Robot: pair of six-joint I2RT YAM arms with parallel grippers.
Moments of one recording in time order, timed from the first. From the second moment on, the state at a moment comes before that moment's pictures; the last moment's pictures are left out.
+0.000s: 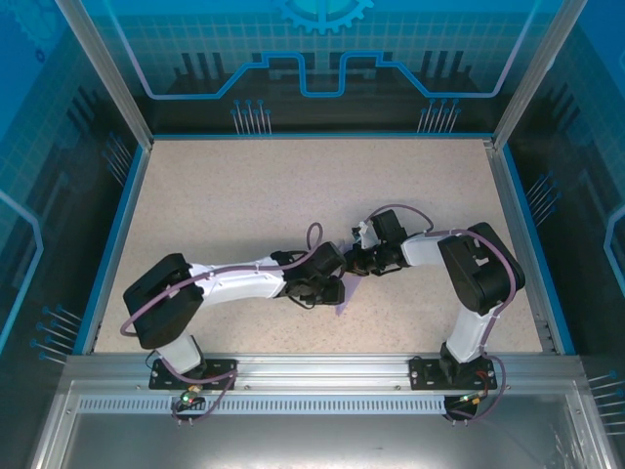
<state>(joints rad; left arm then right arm) -0.96 1.67 1.02 -0.46 0.09 -0.94 0.41 1.80 0.78 -0.04 -0.68 0.56</state>
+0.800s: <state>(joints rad) -0.99 1.82 1.11 -0.56 0.04 -0.90 0.41 1.80 0.78 -0.04 -0.68 0.56</state>
